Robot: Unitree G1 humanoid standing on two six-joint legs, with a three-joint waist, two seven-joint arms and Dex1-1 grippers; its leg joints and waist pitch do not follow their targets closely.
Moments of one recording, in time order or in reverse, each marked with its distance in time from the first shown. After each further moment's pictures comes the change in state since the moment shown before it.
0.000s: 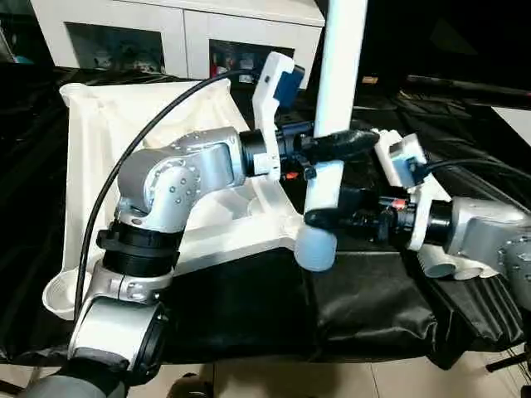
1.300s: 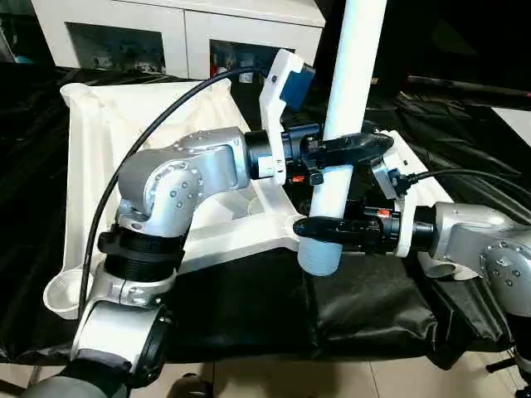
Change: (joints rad) left arm 0.006 -0.028 0.001 -0.055 -0.010 0.021 0.015; right arm 0.009 0.023 0.064 -0.001 -0.042 -0.065 0.031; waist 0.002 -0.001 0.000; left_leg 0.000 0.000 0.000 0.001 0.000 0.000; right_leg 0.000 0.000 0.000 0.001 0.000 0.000
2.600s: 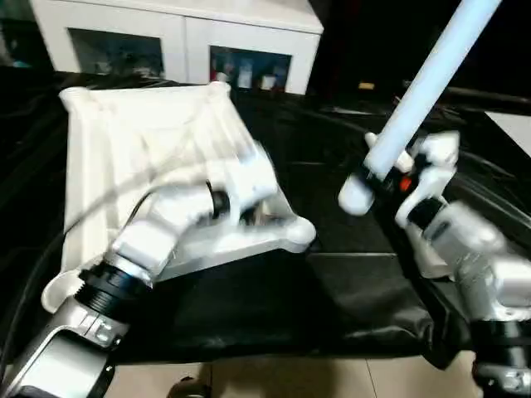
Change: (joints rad) left arm 0.219 0.289 -0.391 0.291 0.630 -0.753 -0.183; right arm 0.064 0.229 -0.141 0.314 -0.327 -0.487 -0.400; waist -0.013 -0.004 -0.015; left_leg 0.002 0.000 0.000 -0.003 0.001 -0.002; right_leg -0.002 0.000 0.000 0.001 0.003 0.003
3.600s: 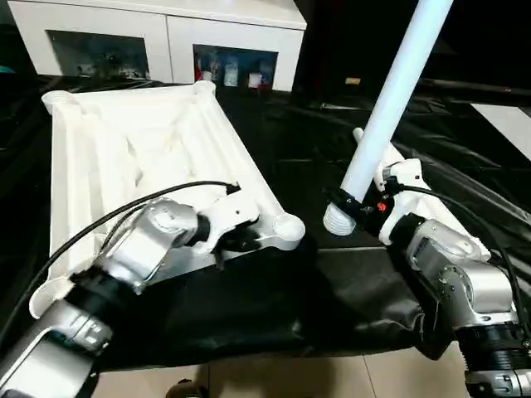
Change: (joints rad) left arm 0.029 0.089 -0.022 0.004 0.071 0.200 -0.134; right arm 0.013 0.004 0.069 0.063 -0.040 -0.041 0.098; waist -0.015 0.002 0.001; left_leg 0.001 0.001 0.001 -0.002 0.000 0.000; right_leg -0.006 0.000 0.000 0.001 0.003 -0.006
